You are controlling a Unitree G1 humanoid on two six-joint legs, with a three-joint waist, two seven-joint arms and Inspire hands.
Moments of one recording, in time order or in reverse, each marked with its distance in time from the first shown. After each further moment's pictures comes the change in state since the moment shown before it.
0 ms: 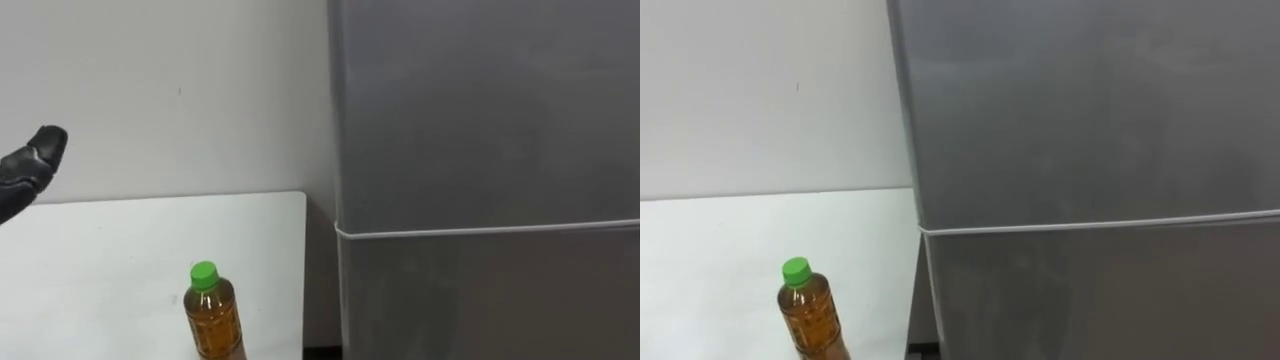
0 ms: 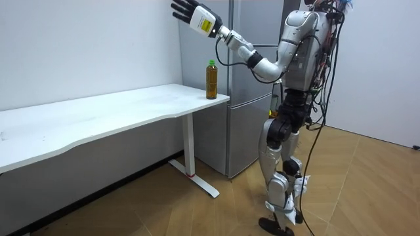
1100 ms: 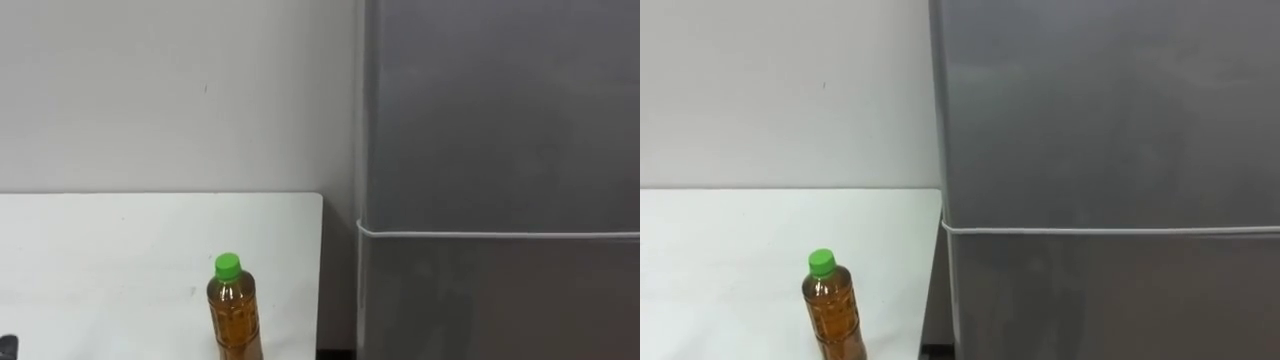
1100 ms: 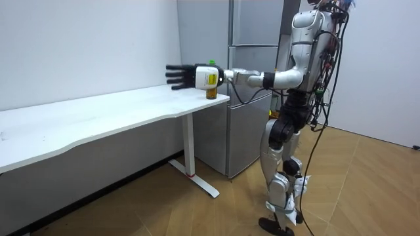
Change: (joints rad) left arm 0.315 -0.030 -0.055 0.382 0.015 -0.234 0.332; right arm 0.023 -0.005 0.085 0.006 0.032 -0.112 -0.030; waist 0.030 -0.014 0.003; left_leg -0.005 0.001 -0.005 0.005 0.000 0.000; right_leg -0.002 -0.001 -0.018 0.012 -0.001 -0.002
